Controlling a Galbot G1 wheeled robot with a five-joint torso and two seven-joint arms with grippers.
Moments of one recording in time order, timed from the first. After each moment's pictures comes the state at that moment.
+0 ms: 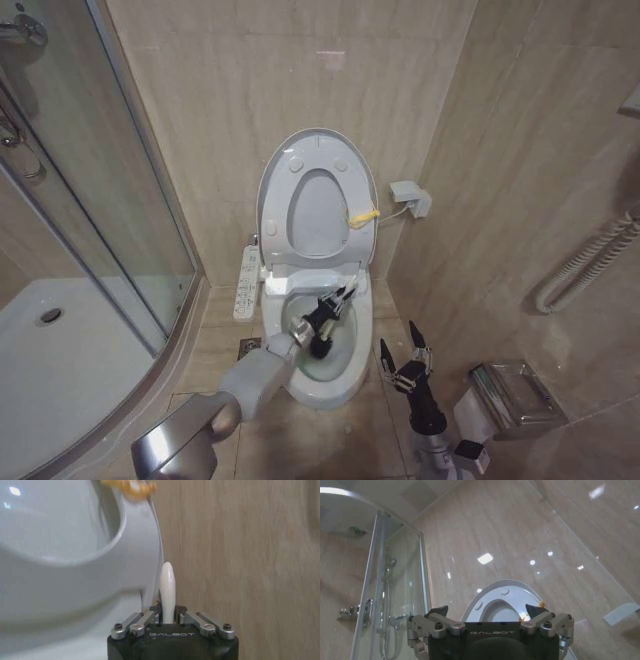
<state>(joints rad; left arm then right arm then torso) 0.32 -1.55 0.47 -0.53 -0.72 -0.79 0.45 -1.39 1.55 0.64 1.60 0.91 0.71 -1.04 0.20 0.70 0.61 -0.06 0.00</state>
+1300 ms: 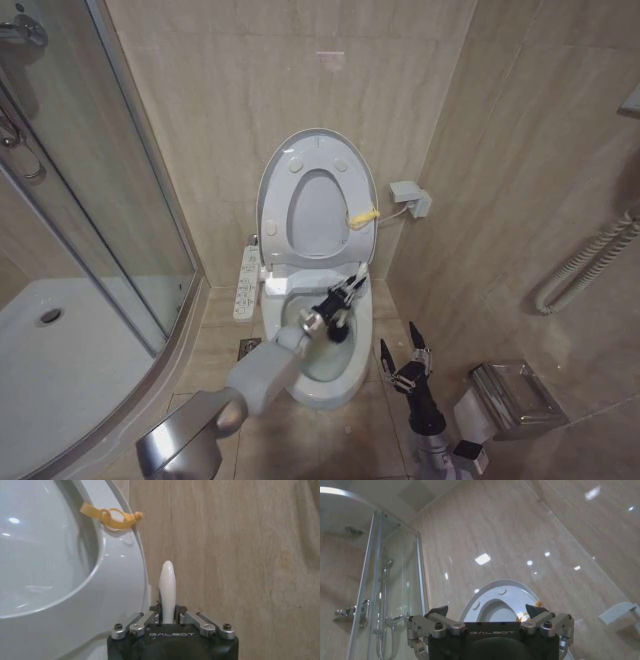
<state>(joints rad) 0.31 -1.59 0.45 -0.56 -0.69 -0.80 0.44 -1.39 1.56 0.64 1.59 0.90 0.71 -1.04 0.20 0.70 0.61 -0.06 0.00</state>
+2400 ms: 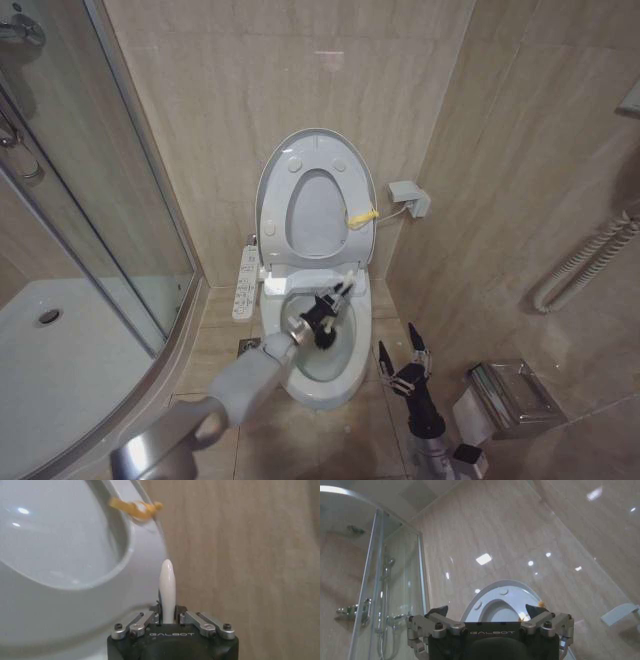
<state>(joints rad) 0.35 -1.42 0.54 -0.73 -0.69 -0.75 0.29 -1.40 1.58 0.64 1.60 0.88 0.71 -1.04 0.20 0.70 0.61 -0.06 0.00</state>
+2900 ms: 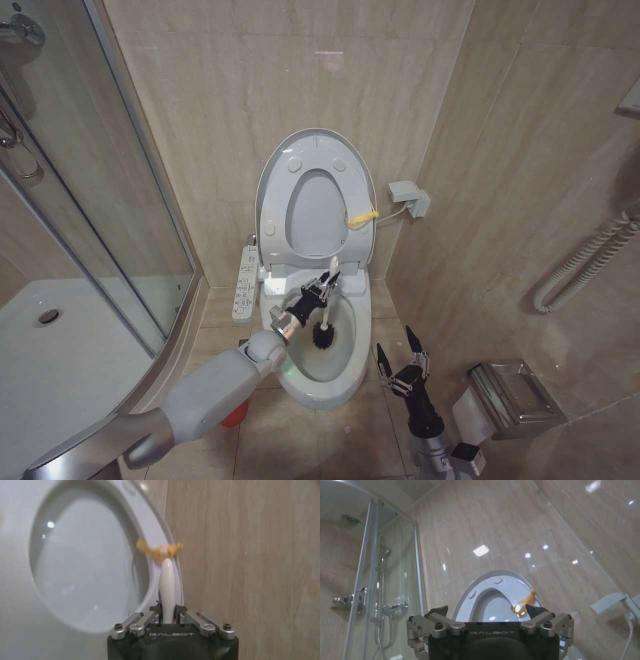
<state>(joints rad) 0.40 -1.16 0.59 -1.23 -0.81 -0.58 0.08 -1.37 1.54 0.63 1.53 0.88 0.73 -1.02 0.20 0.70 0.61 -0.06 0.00</state>
